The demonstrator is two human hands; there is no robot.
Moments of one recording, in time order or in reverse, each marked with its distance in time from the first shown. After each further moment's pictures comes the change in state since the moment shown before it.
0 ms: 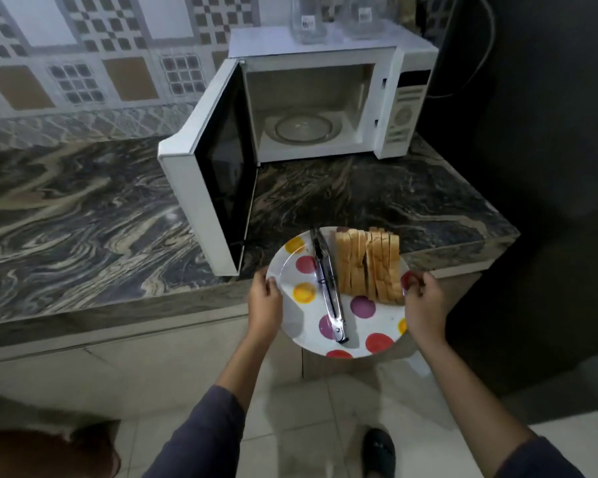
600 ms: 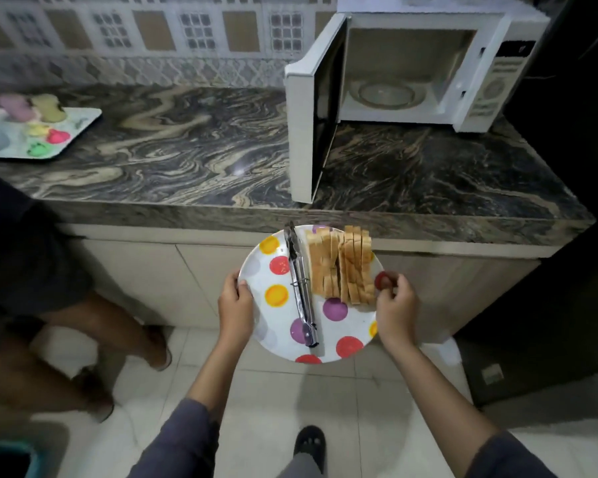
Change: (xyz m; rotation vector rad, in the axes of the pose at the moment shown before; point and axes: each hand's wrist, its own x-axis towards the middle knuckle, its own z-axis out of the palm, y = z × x) left_hand -0.146 -0.066 -0.153 -0.015 0.357 -0.091; right_hand -0.172 0.002 0.030 0.061 -0.223 -0.136
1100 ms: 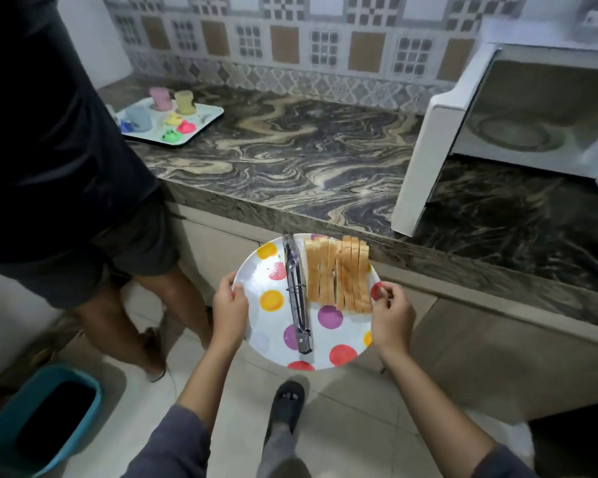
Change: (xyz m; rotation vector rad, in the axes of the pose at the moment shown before) left_hand 0.048 -0.018 -0.123 -0.083 0.267 -0.084; right_hand -0.026 -0.051 0.131 0.013 -0.225 -0.163
